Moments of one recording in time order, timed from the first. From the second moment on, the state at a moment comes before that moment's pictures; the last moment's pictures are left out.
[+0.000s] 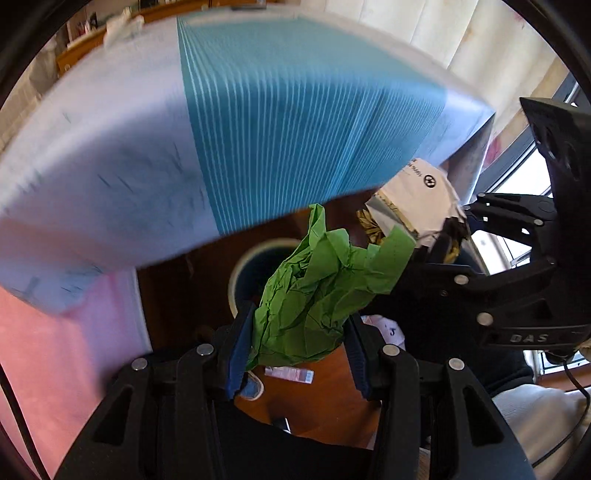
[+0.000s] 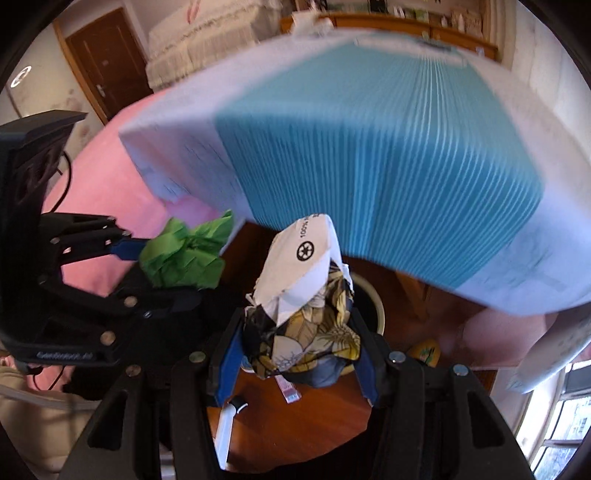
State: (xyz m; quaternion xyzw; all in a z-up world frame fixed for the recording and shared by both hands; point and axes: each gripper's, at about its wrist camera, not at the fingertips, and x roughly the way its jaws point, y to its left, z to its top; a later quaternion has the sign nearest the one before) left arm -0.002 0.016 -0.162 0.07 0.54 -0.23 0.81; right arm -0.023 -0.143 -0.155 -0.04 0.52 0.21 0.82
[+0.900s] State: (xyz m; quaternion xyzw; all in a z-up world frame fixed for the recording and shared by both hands) left arm 0.087 -0.005 -0.355 0.01 0.66 -0.11 0.74; right arm 0.055 -0.166 -0.378 0.10 0.65 0.09 0.75
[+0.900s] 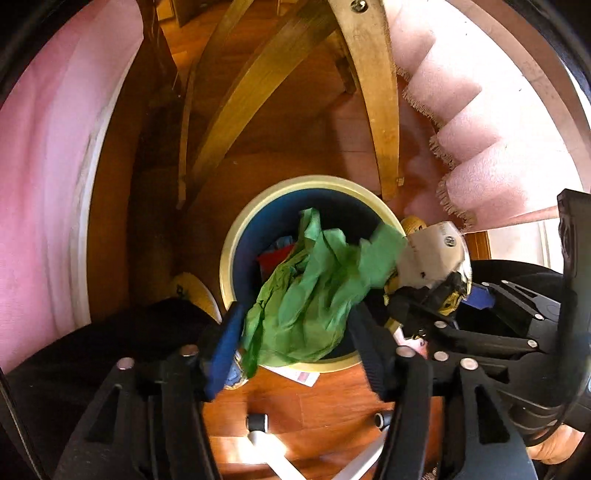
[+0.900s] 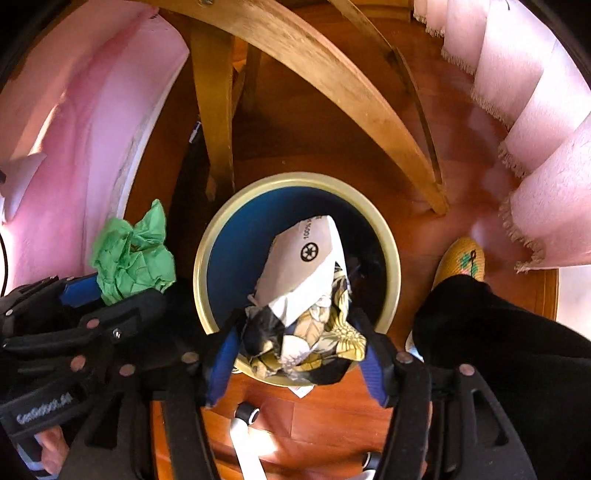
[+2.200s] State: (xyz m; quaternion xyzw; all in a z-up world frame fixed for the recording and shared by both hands) left arm 0.060 0.004 -0.305 0.02 0.58 -0.13 0.80; right arm 0.024 -0.152 -0.324 0.03 0.59 0.10 0.80
